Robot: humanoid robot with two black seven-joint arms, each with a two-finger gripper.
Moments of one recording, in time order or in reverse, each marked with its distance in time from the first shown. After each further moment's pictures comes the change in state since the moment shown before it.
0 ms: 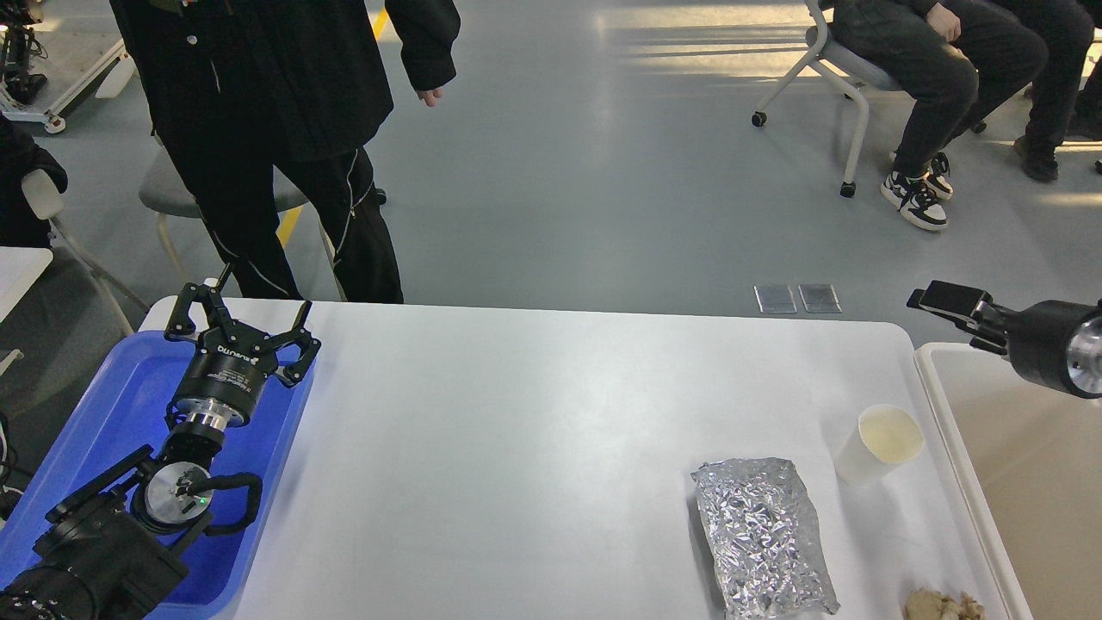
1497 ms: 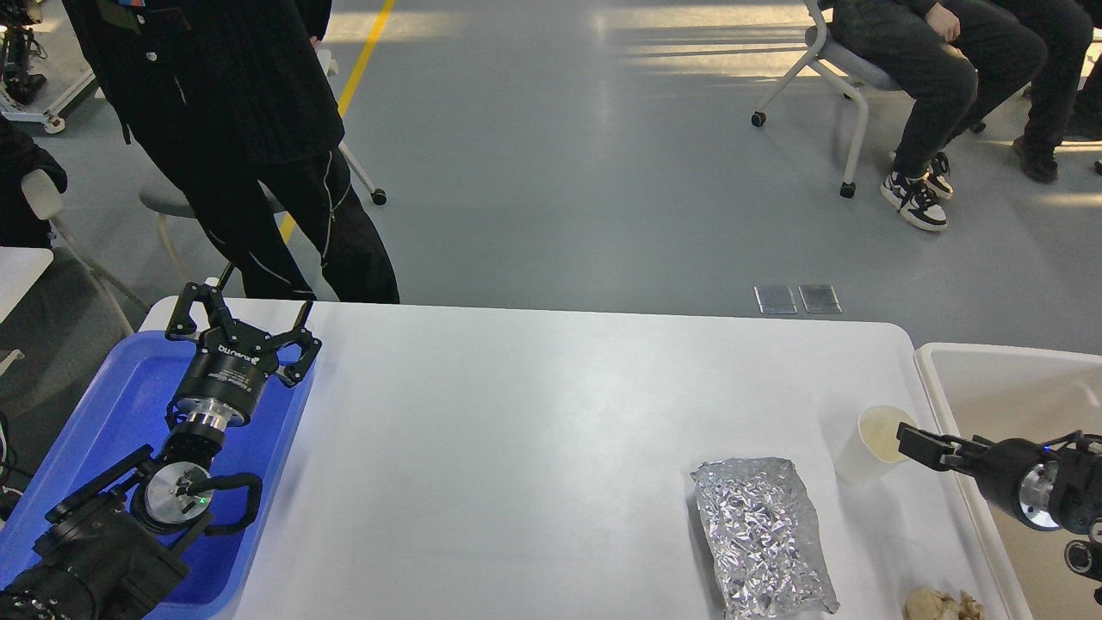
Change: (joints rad) left arm -0.001 0.000 0.001 0.000 0.001 -0.002 0.000; right arm -0.455 0.183 0.104 -0.195 -0.375 -0.297 0.001
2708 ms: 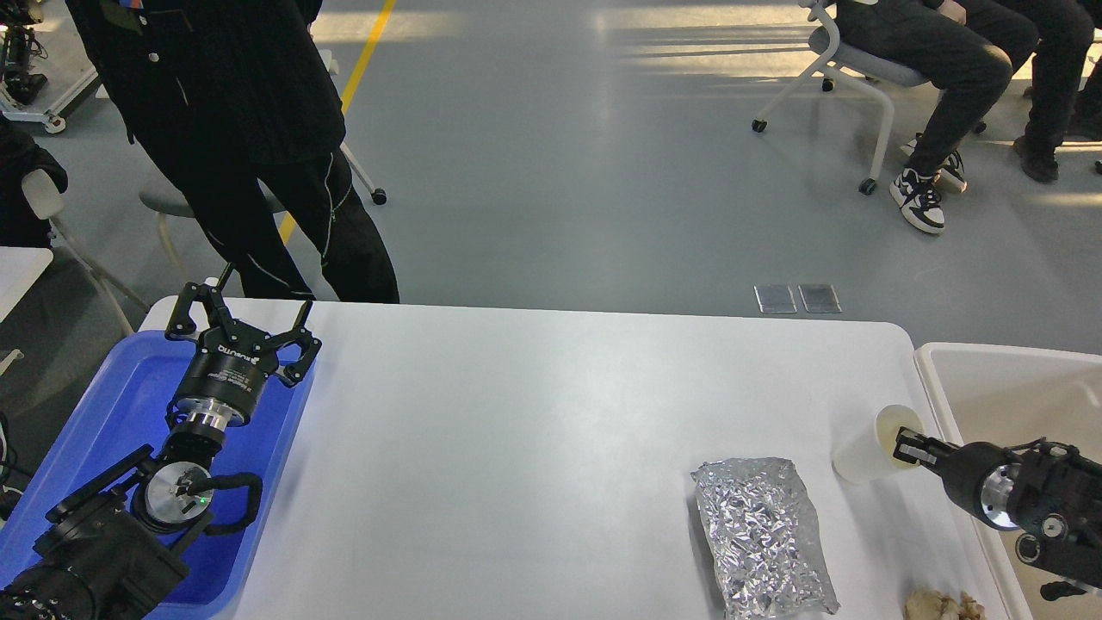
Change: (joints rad) left arm 0.000 0.000 0.000 0.000 0.000 0.000 0.000; right arm -0.022 0.105 0.010 -0.087 0.130 -0.014 0.021
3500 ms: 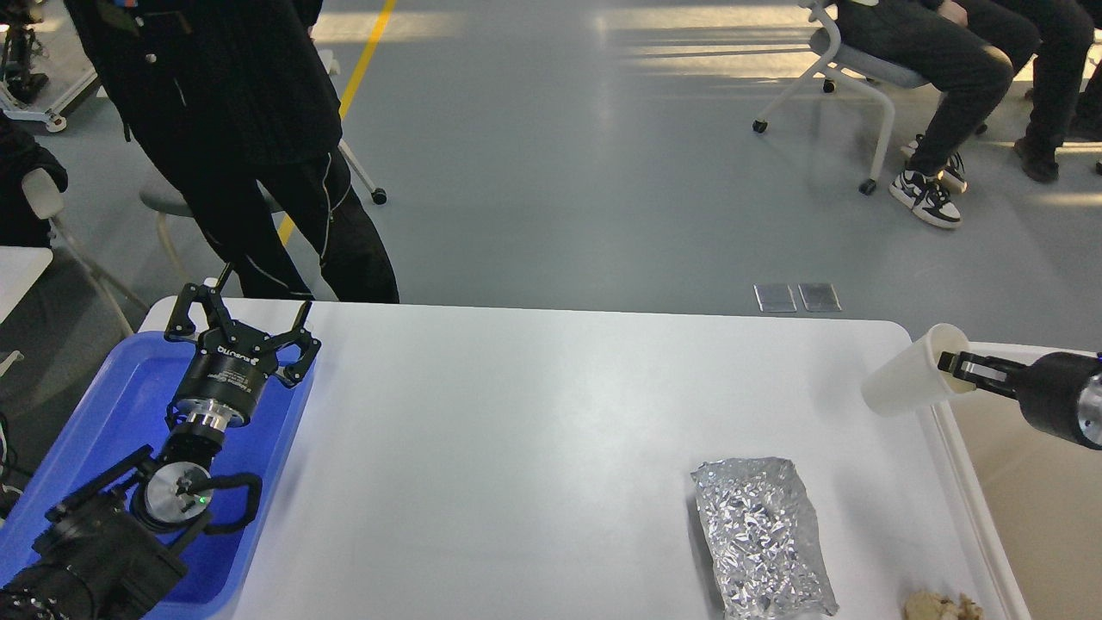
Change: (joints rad) left arm 0.000 0.000 0.000 0.000 0.000 0.000 0.000; right arm 0.293 -0.315 -0.003 0.268 -0.019 0.281 0.037
